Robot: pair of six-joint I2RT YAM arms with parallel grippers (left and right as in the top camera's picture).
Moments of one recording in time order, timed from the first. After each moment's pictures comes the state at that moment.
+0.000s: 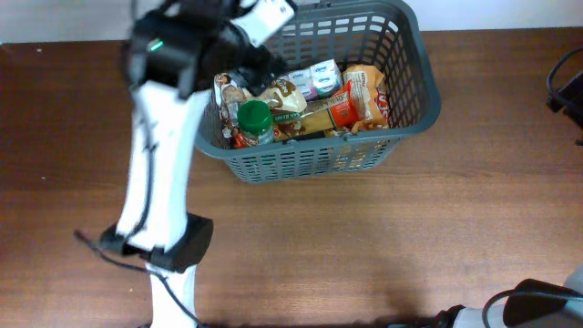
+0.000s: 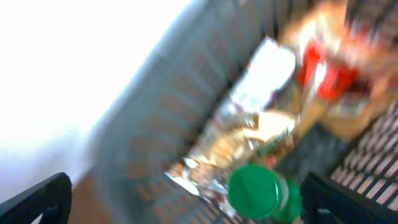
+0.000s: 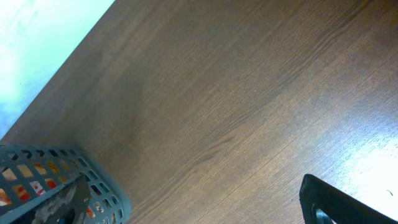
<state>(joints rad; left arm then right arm) -0.36 2.13 2.92 -1.56 -0.01 0.51 -0.55 1.61 1.89 -1.28 -0.12 0.31</state>
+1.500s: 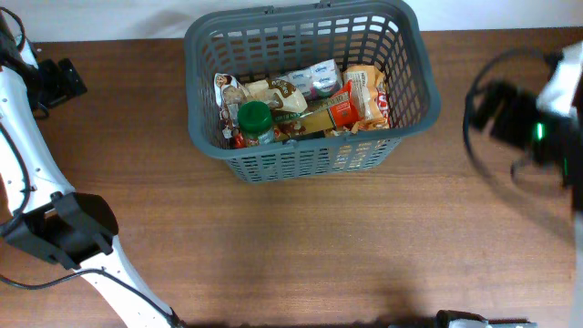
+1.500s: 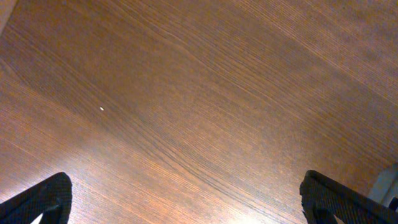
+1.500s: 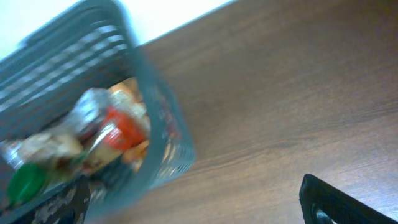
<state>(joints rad) 0.44 2.24 2.57 -1.52 -0.03 -0.10 -0.15 1.25 1.76 -1.27 -0.13 0.31</state>
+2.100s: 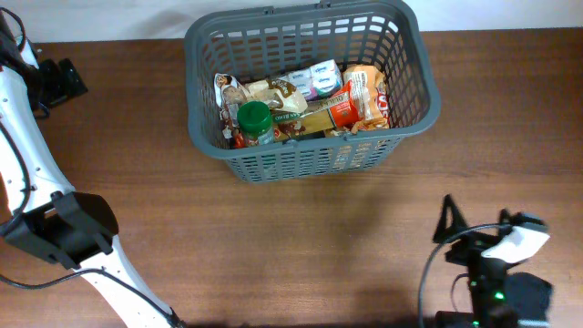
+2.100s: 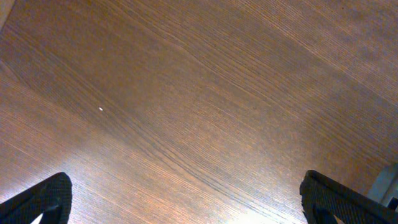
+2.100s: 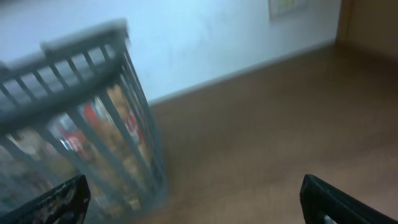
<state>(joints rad) 0.44 2.24 2.57 -1.51 -0.03 -0.10 -0.10 0.08 0.42 -0.54 0.02 0.29</state>
